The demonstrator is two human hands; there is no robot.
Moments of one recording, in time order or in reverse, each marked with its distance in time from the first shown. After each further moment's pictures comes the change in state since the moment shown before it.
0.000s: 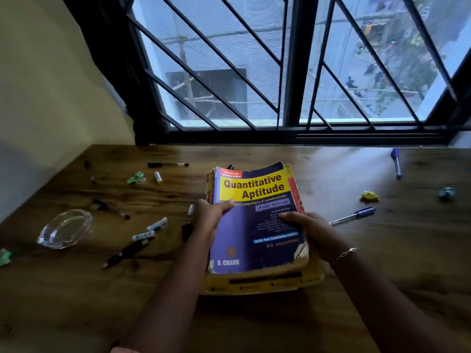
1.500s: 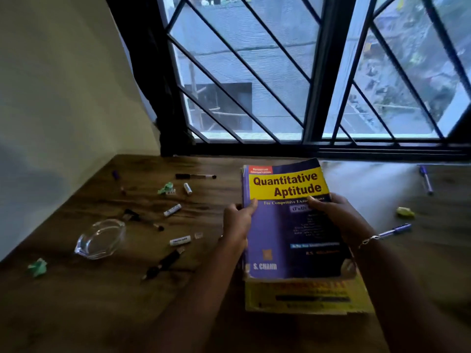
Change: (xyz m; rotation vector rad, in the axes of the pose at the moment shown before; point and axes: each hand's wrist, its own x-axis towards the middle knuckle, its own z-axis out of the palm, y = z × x) left_hand 0.012 0.016 -0.032 -0.145 -0.182 -0.068; right_hand 0.013 -0.056 0.063 -0.157 0.279 -0.240
